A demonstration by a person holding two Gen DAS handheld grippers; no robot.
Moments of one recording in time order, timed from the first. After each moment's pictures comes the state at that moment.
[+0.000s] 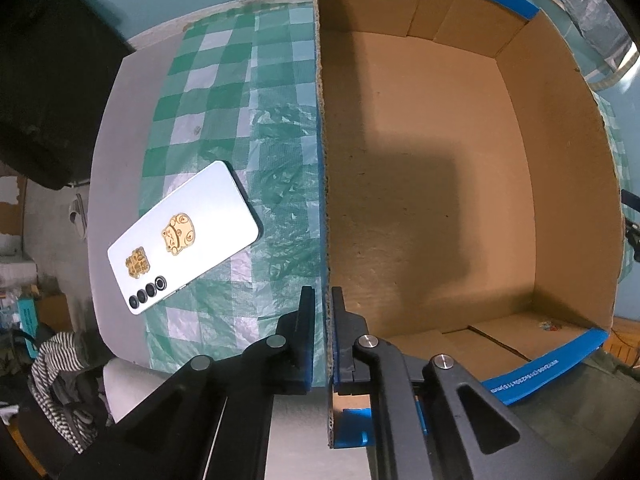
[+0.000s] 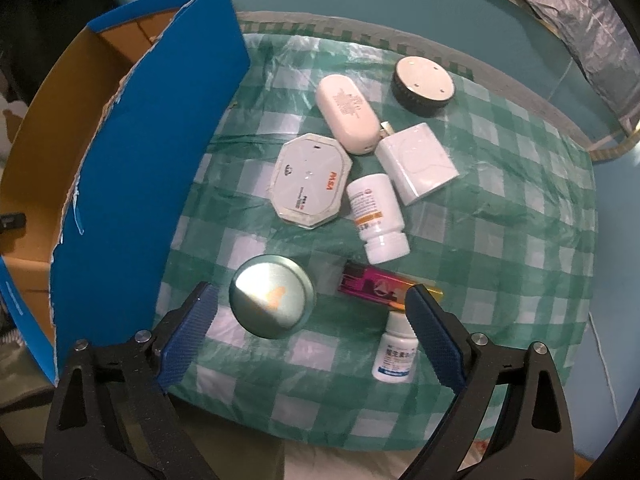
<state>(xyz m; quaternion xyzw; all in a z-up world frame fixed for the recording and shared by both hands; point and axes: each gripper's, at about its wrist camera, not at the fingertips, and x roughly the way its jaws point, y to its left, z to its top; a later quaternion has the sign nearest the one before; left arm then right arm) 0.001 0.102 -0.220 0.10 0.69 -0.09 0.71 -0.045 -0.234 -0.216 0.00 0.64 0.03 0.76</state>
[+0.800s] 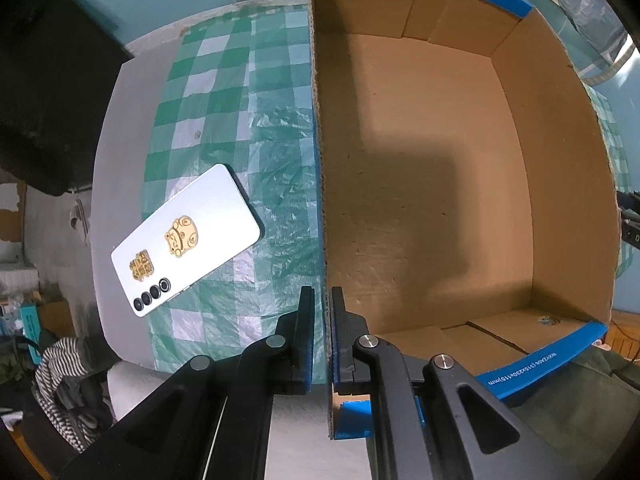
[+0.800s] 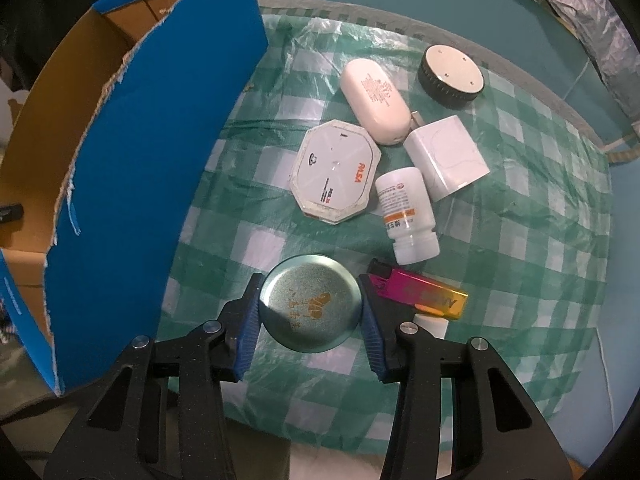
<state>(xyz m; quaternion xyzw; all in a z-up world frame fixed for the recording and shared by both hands) -0.006 0.098 -0.217 0.11 0.68 -0.10 0.71 -0.032 -0.222 -0.232 0.01 0.67 0.03 0.74</state>
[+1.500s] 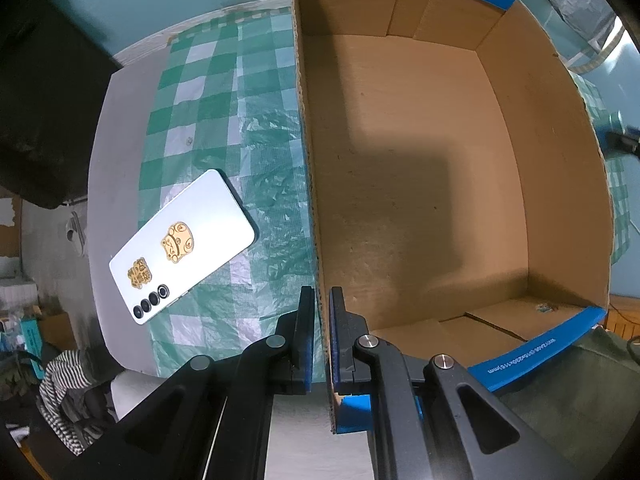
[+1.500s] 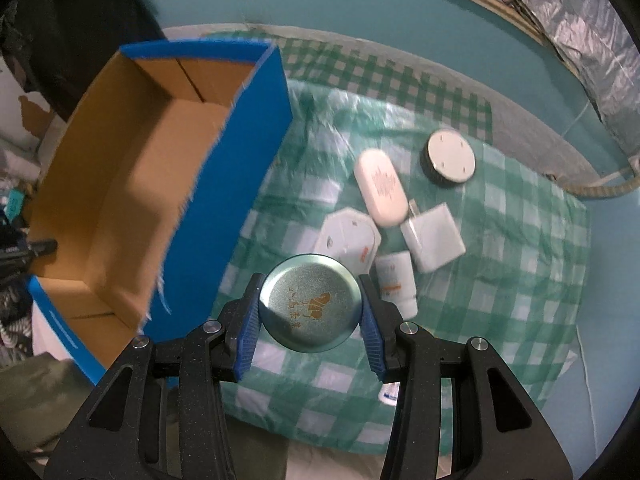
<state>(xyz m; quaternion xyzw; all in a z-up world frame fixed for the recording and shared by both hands) -0.010 0.099 -0.211 0.12 0.68 -0.13 0.71 -0.001 -0.208 -0.163 -0.01 0.65 0.05 0.76</state>
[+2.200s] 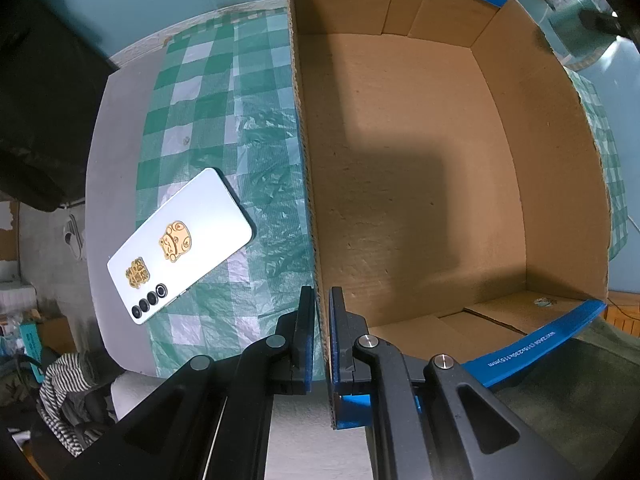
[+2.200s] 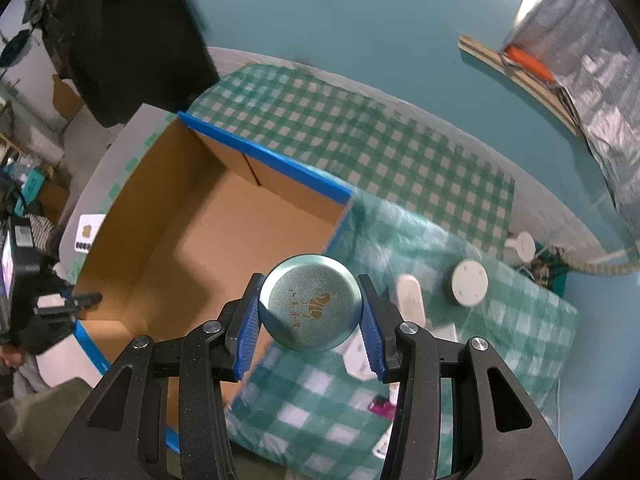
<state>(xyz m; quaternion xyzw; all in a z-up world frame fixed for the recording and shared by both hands) -0.014 0.096 -0.209 0.12 0.68 -0.13 0.71 0.076 -0.154 -0.110 -0.06 0.61 0.12 0.79</state>
